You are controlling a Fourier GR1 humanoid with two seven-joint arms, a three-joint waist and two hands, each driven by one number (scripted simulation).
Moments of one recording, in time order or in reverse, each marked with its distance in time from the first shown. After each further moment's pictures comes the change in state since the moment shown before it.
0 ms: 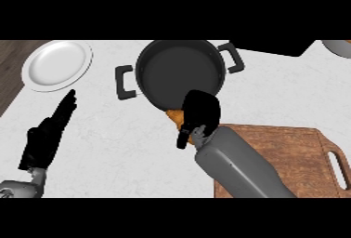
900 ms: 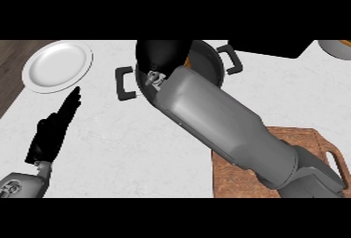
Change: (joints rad) left arm -0.050 -0.014 -0.010 0.052 -0.016 -0.005 0.023; right arm -0.587 0.011 -0.005 0.297 0.333 -0.129 0.104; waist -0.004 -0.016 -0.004
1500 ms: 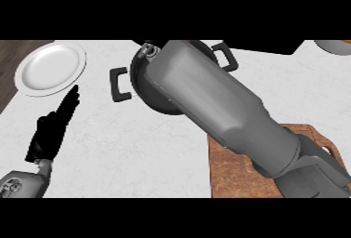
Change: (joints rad) left arm -0.010 -0.009 0.013 0.011 -0.005 0.012 0.008; right arm -0.145 0.001 -0.082 0.149 0.077 -0.116 0.003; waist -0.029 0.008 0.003
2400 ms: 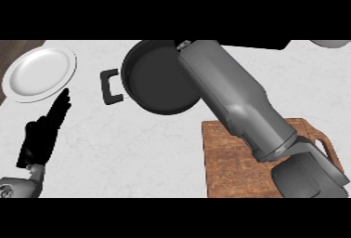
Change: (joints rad) left arm 0.046 0.006 0.043 -0.013 0.001 0.006 -0.021; right arm 0.007 0.007 -0.149 0.386 0.004 -0.229 -0.140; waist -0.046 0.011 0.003
